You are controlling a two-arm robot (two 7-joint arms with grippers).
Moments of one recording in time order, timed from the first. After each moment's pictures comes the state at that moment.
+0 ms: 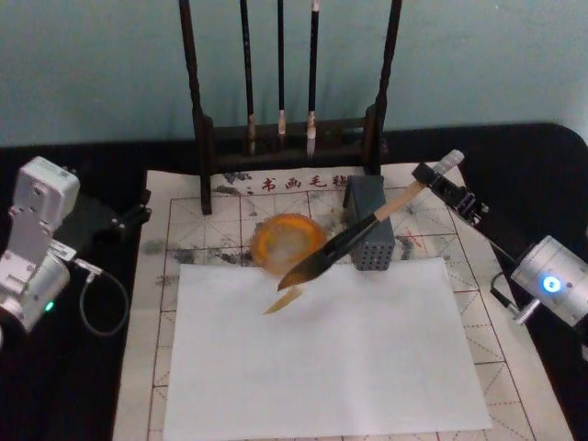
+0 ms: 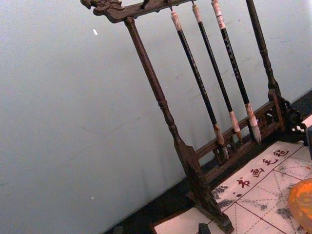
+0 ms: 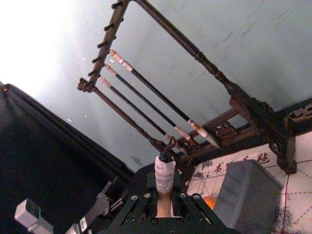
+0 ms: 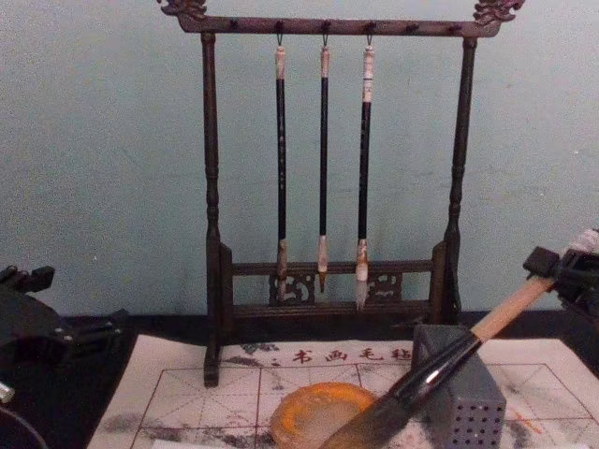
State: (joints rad) left arm -0.20 0.60 0.45 -1.41 -0.25 -0.12 0.03; right arm 0.23 0.53 -0.40 -1.33 1.37 0.17 0.58
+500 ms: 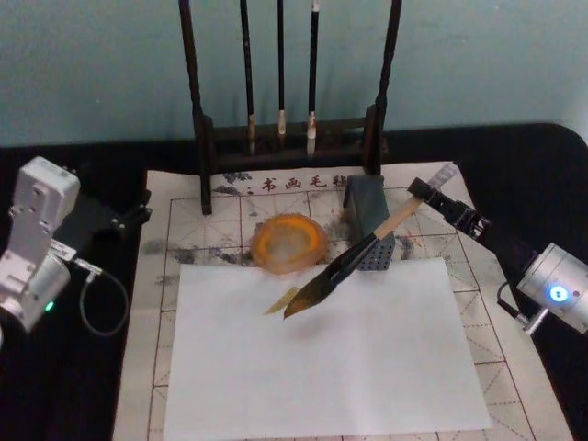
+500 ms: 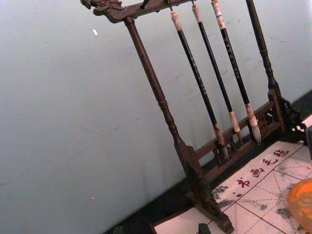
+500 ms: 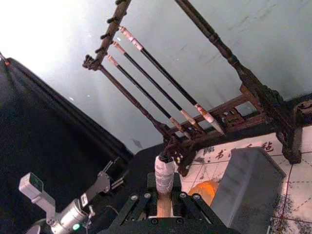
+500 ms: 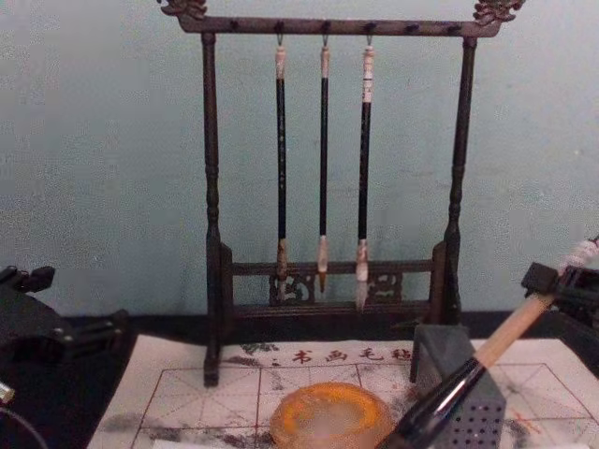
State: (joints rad) left arm -0.20 0.60 0.45 -1.41 -0.25 -0.12 0.03; right arm 0.23 0.60 -0.46 -1.35 1.35 0.17 0.61
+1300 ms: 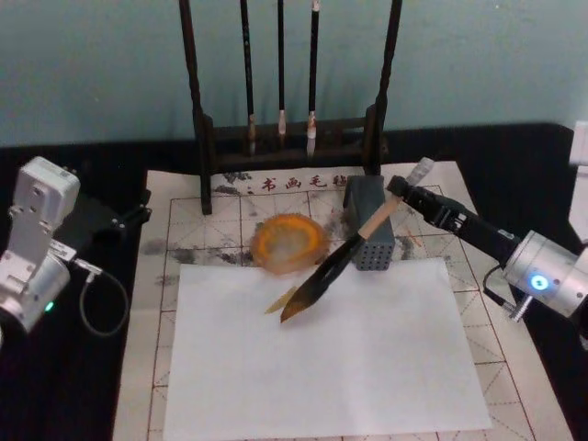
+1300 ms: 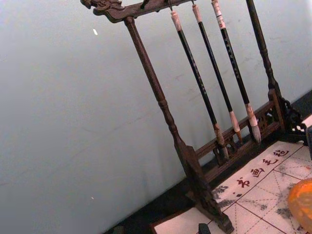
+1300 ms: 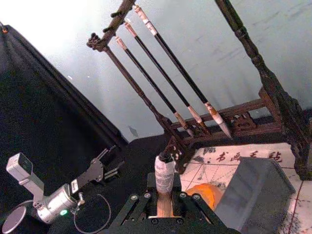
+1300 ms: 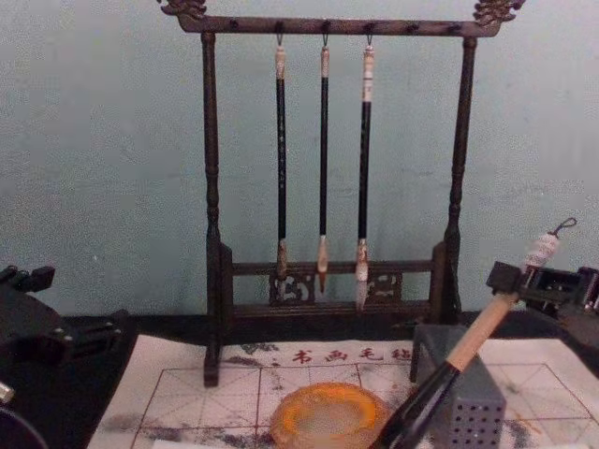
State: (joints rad) left arm -0.20 0.60 0.45 -1.41 -0.25 -0.12 0.03; right arm 0.31 0.59 -0.52 -1.31 1.25 0.14 0.63
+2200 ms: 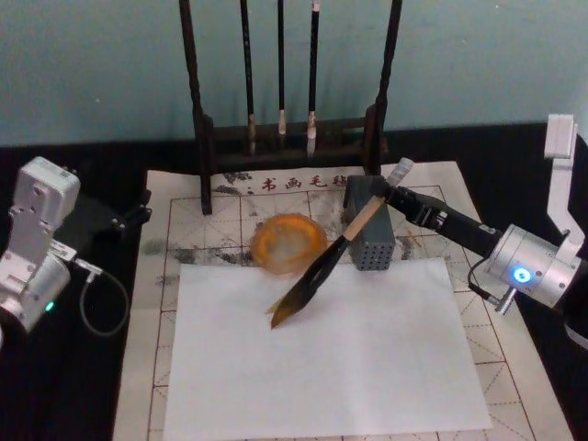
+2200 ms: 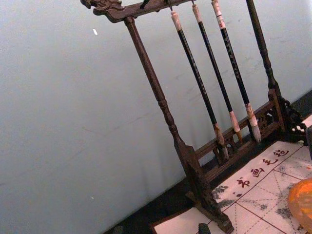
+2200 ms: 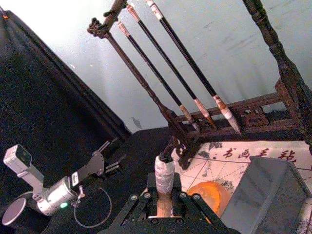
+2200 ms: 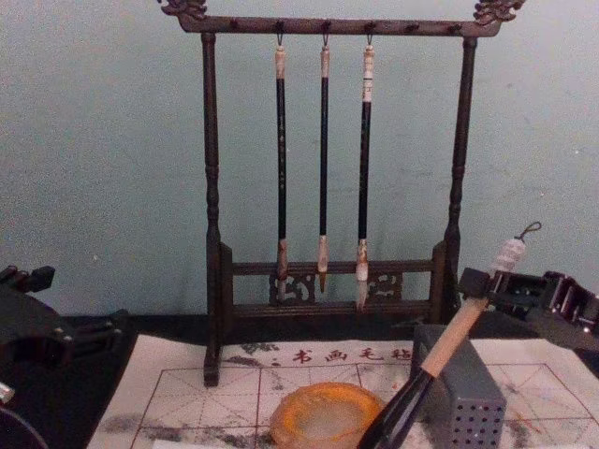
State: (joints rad) left arm -0.20 0.60 0.45 -1.41 -0.25 -0.12 0.03; right arm 0.37 0.55 -0.55 -1.24 1.20 0.17 0.67
